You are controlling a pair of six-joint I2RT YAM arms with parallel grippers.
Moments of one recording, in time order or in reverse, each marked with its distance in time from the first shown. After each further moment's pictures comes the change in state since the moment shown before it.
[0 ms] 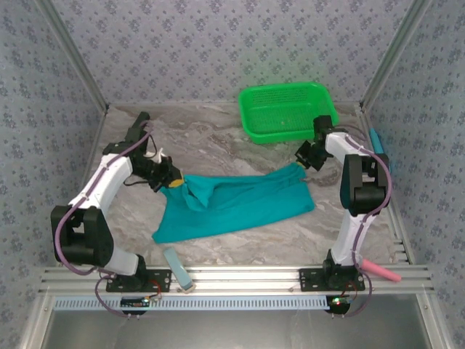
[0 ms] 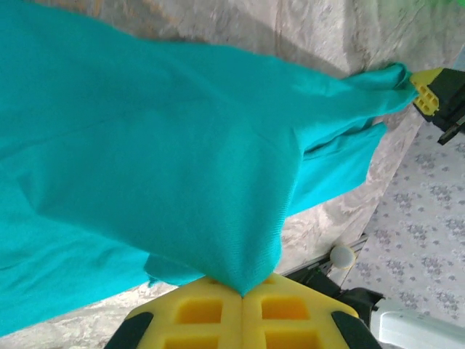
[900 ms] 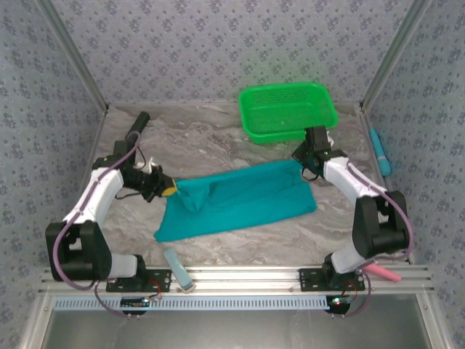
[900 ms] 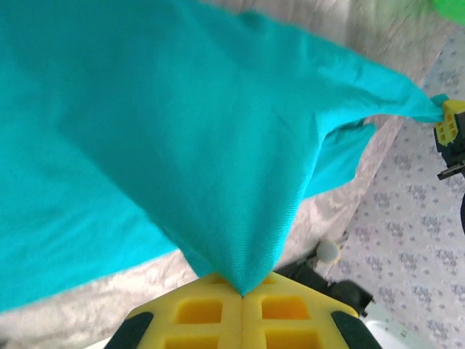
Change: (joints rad) left arm 0.098 -0.158 -0.230 0.024 0.085 0.029; right arm 0.181 -0.465 -0.420 0.334 0.348 0.153
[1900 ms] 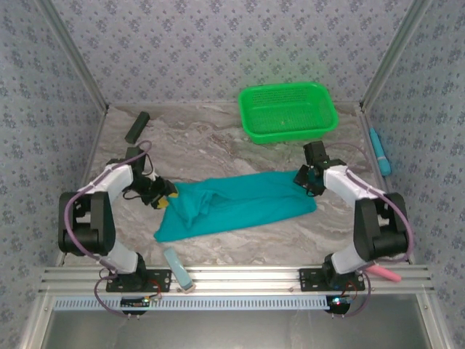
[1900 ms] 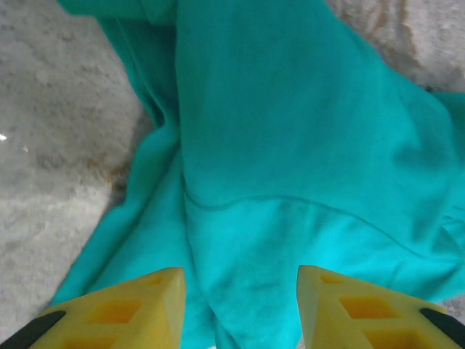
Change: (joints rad) left arm -0.019 0.259 -0.018 0.139 -0.266 -0.019; right arm -0.030 0.053 -0.079 -0.191 -0.071 -0.188
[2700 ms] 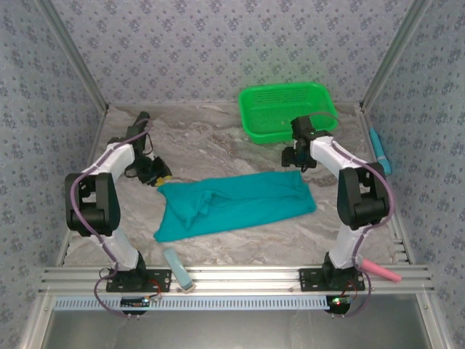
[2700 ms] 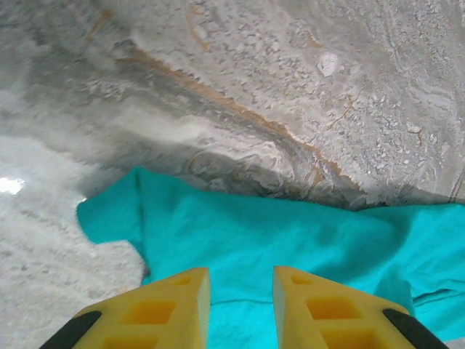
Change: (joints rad) left arm -0.003 0.174 0.296 -0.056 -0.150 0.054; right arm 0.041 0.299 0.421 -0.155 0.053 -0.426
